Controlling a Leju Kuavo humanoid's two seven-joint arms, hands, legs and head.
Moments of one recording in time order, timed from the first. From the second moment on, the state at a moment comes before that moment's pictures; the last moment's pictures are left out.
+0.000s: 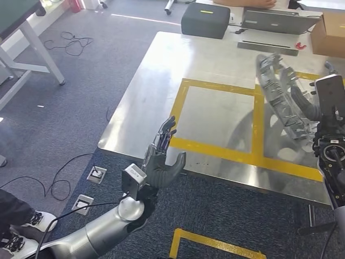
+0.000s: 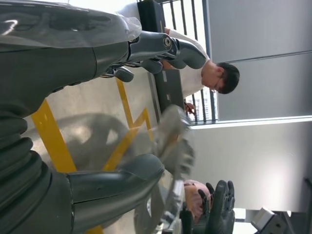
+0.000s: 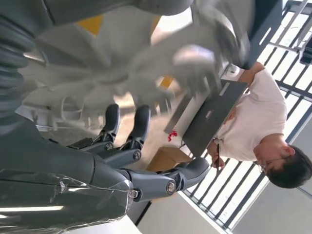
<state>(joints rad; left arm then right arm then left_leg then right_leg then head) -0.31 0.07 -0.69 -1.45 0.15 0.42 -0.57 -0.88 -0.16 0.61 -0.88 -0.04 -0.37 -0.21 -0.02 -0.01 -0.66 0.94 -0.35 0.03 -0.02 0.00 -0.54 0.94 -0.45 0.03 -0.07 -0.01</state>
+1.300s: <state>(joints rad) -0.30 0.07 -0.70 -1.44 0.16 0.44 -0.57 -0.80 -0.16 0.61 -0.93 -0.13 -0.36 -0.24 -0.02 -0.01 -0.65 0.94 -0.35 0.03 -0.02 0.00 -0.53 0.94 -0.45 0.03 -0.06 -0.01</state>
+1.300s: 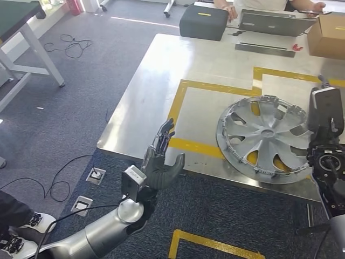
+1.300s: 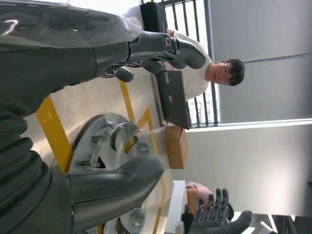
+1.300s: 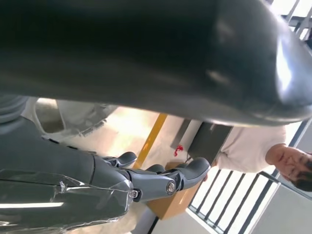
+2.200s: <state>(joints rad) -0.22 0.12 -0.69 -1.51 0.13 0.55 -0.53 -0.28 -0.18 0.64 -1.71 -0.25 -0.31 -0.29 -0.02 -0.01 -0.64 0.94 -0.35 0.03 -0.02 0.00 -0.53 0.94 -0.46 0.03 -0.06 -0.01</state>
